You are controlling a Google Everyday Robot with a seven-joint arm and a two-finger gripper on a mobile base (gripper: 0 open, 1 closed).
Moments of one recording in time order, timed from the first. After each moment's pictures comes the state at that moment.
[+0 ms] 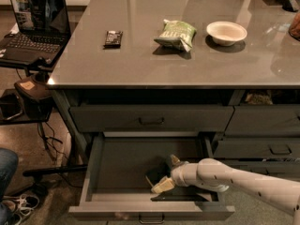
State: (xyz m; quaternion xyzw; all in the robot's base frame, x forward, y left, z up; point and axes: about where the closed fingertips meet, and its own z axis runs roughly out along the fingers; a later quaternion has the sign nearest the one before) arm 0.537 -0.067 0.375 -0.44 0.80 0.22 0.36
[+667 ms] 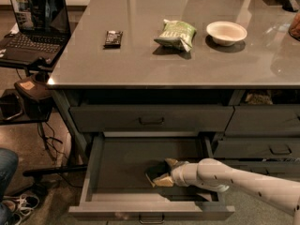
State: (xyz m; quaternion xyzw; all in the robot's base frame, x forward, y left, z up) arm 0.537 -0.067 0.375 -0.44 0.80 0.22 0.36
